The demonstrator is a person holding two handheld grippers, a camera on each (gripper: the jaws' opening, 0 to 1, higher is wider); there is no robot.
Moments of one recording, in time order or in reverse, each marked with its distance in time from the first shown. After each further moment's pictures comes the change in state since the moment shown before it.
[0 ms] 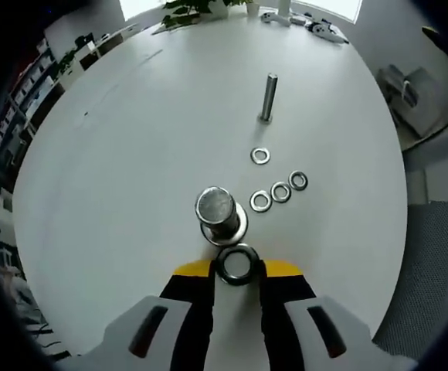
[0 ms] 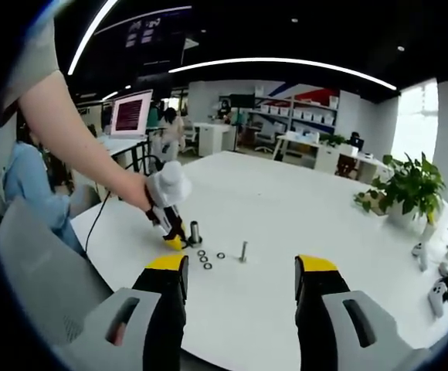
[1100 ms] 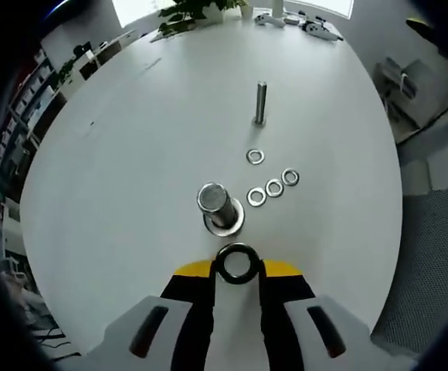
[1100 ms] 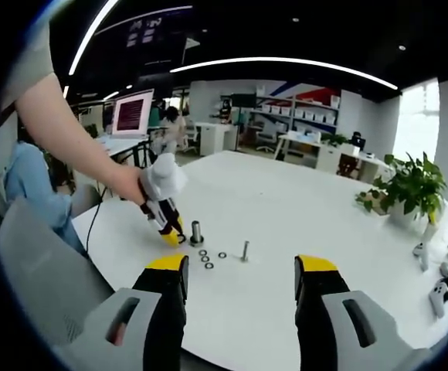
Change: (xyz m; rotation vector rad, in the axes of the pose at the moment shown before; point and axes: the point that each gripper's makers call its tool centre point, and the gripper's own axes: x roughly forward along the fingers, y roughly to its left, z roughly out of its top) left arm -0.020 0.006 -0.003 0.047 -0.028 0.039; right arm 0.000 0.001 0.000 0.002 0.001 0.009
